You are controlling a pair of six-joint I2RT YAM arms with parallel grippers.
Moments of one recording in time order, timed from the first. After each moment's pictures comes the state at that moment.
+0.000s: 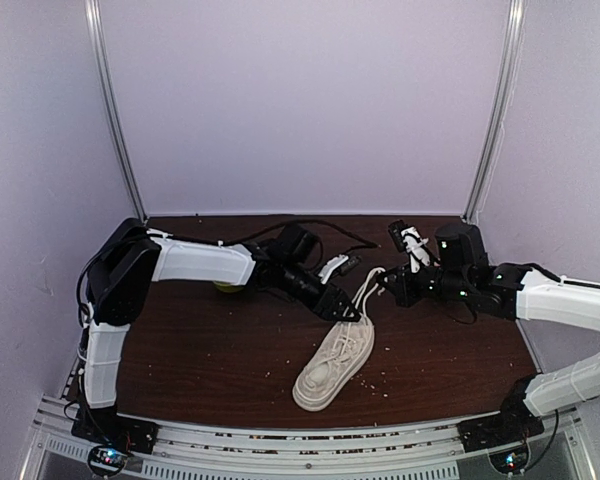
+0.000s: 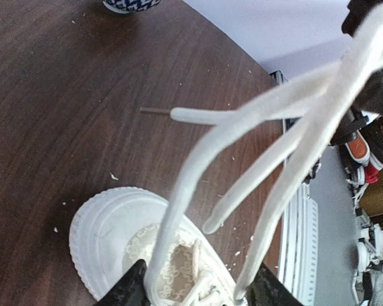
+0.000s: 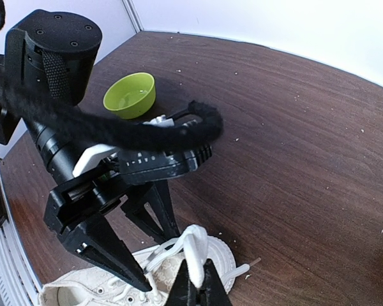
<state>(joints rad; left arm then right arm) -0.89 2.16 1.56 -0.16 0.75 -0.19 0.69 1.17 0.74 -0.07 -0.10 0.21</state>
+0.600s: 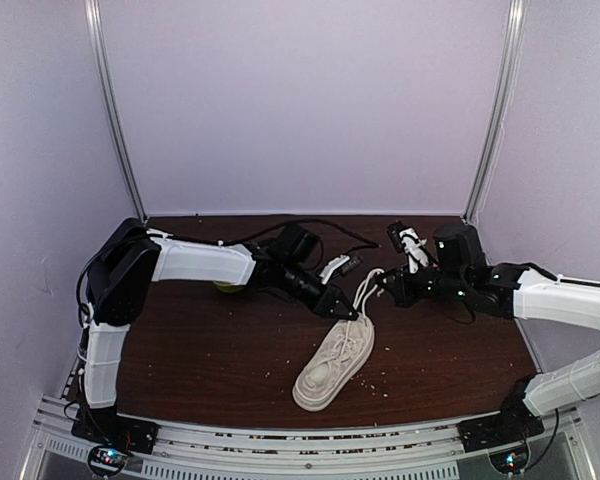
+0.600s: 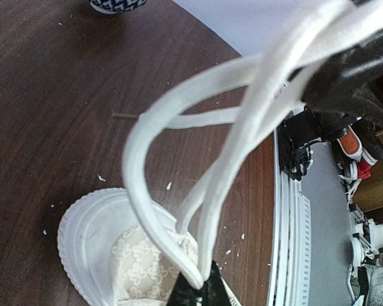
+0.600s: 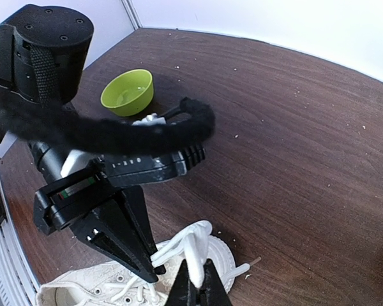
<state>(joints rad) -0.89 2.16 1.56 -0.16 0.79 -0.19 0.69 1.19 0.74 -0.06 -0.10 0.21</state>
